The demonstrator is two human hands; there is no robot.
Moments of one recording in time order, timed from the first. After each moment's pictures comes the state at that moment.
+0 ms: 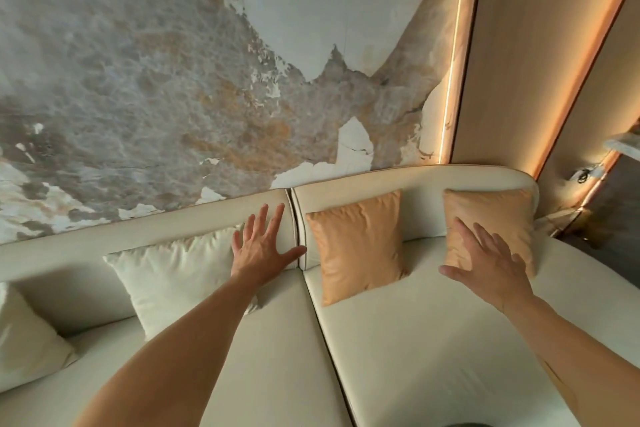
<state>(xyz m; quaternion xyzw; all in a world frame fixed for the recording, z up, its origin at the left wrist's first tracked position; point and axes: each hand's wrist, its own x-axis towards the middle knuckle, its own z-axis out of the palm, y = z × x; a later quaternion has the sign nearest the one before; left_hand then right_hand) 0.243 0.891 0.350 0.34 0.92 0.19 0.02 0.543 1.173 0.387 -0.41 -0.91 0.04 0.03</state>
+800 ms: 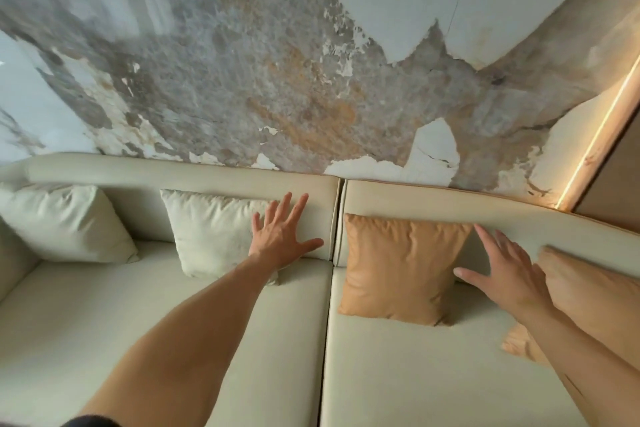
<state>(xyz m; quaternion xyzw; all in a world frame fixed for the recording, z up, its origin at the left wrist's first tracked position) 0.228 0.984 0.329 0.18 0.97 0.14 0.03 0.396 1.355 0.350 -0.23 -0.97 0.08 -0.03</state>
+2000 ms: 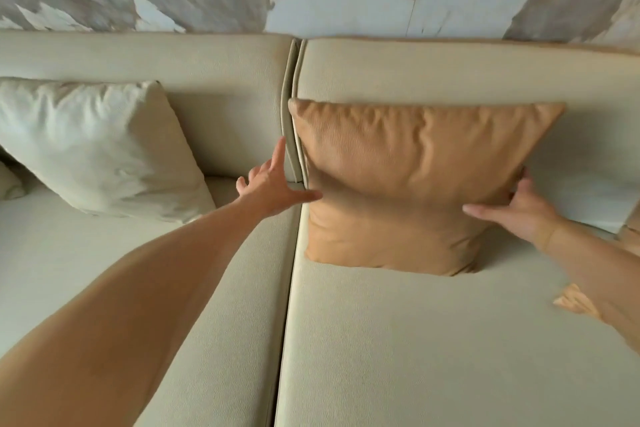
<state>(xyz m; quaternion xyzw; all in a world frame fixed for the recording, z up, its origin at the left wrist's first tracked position) 0.116 1.143 0.029 0.05 0.96 0.18 0.22 0.260 1.517 0.029 -0.37 -0.83 0.41 -0.10</state>
